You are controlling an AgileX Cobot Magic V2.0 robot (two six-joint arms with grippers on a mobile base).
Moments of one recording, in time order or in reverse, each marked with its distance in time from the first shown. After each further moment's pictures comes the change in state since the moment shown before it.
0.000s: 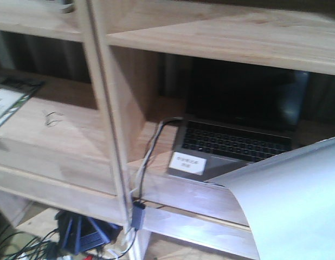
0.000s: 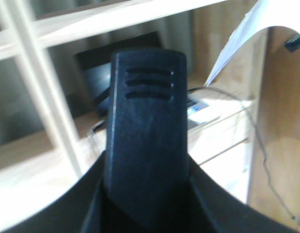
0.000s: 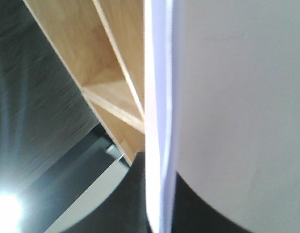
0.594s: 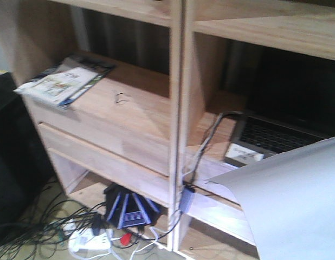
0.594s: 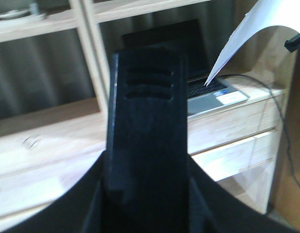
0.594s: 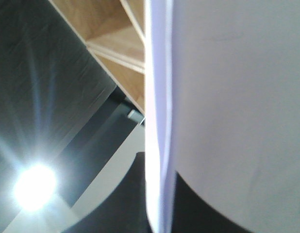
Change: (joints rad) left arm 0.000 0.000 0.000 0.000 0.000 0.000; right arm 0.000 0.000 0.000 0.000 -0.001 0.000
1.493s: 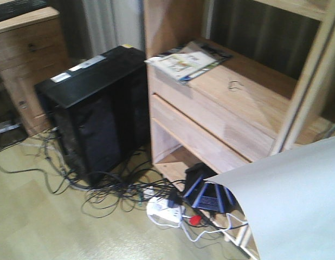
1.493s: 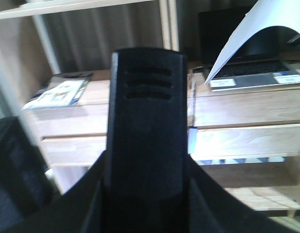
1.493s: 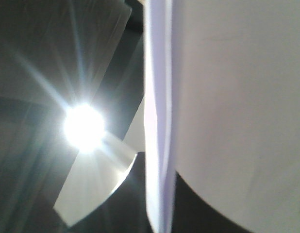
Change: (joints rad) left arm 0.000 0.000 0.000 0.000 0.000 0.000; right arm 0.000 0.000 0.000 0.000 0.000 0.000
